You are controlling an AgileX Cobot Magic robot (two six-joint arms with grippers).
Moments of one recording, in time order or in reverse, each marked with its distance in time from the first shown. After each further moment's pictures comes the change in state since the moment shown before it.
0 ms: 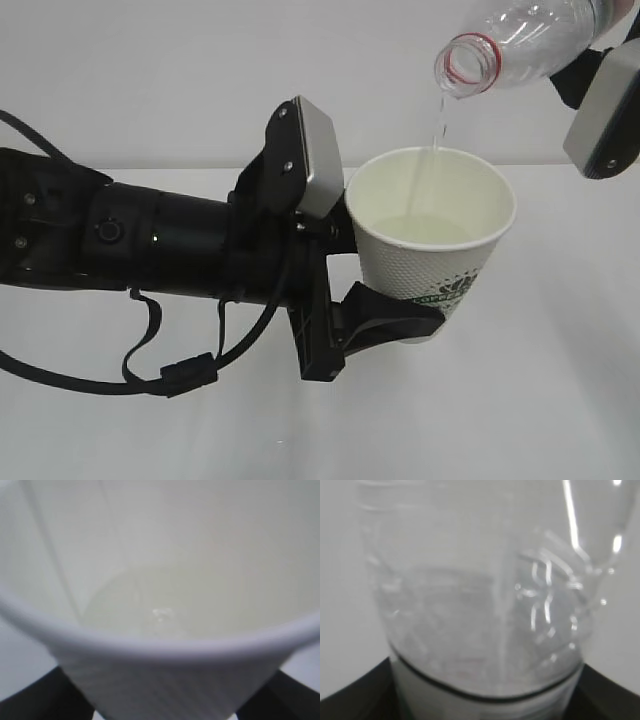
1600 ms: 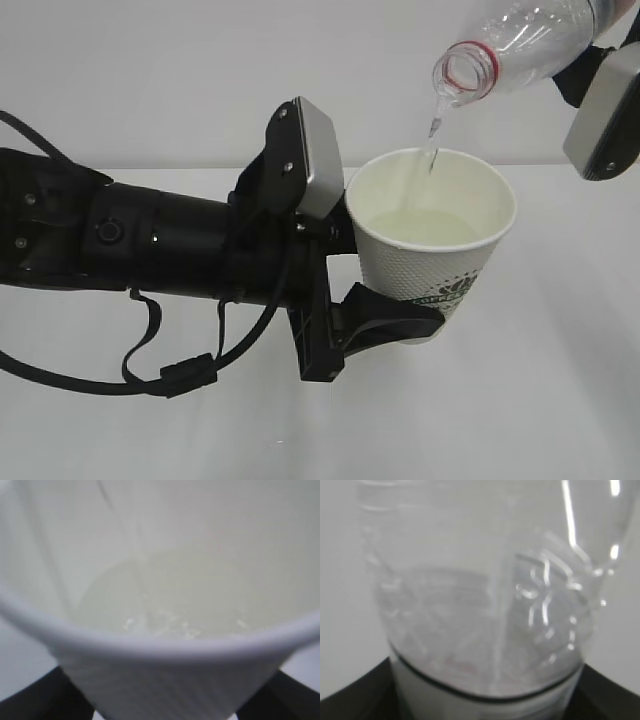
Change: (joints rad) left arm 0.000 0.000 0.000 0.002 0.000 0.000; right arm 0.000 0.000 0.000 0.004 -0.005 -0.046
